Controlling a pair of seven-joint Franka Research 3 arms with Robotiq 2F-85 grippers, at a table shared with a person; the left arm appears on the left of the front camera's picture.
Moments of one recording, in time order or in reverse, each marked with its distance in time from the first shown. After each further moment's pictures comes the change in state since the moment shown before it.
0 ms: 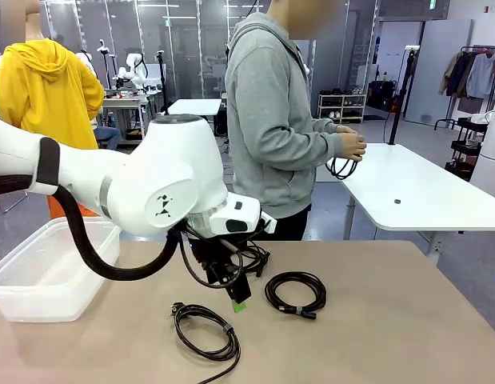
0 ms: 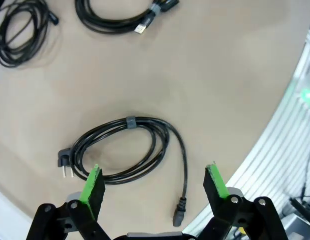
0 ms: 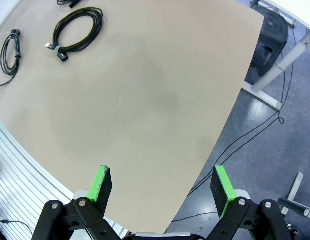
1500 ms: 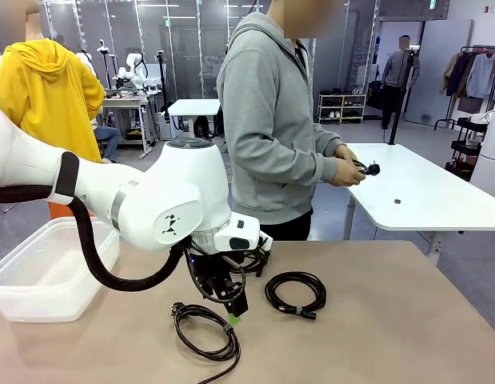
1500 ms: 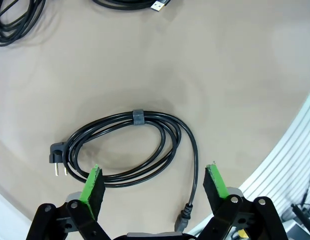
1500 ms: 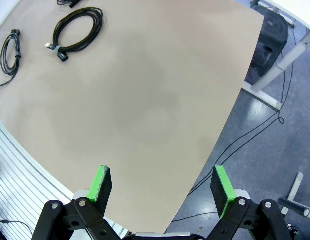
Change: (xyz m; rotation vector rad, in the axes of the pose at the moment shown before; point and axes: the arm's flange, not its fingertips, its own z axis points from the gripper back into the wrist) left arm -0.002 0.006 -0.034 0.014 0.062 0.061; right arm 0.000 0.000 0.000 0.000 0.000 0.000
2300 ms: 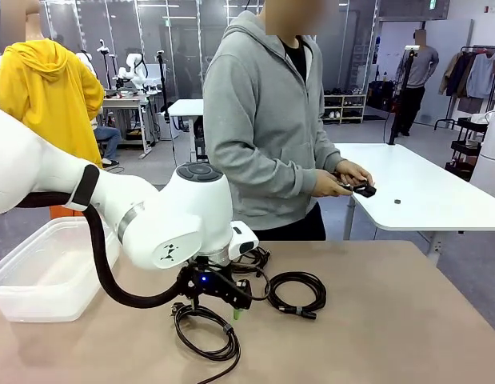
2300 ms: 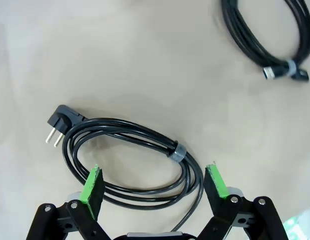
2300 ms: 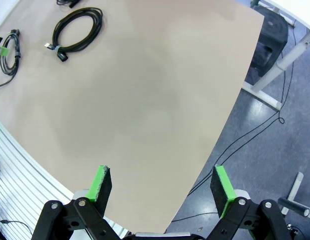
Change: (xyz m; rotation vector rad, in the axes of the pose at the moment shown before) left arm 0.003 0.012 -0.041 0.127 -0.066 0.689; right arm 0.000 0.000 0.000 0.000 0.000 0.000
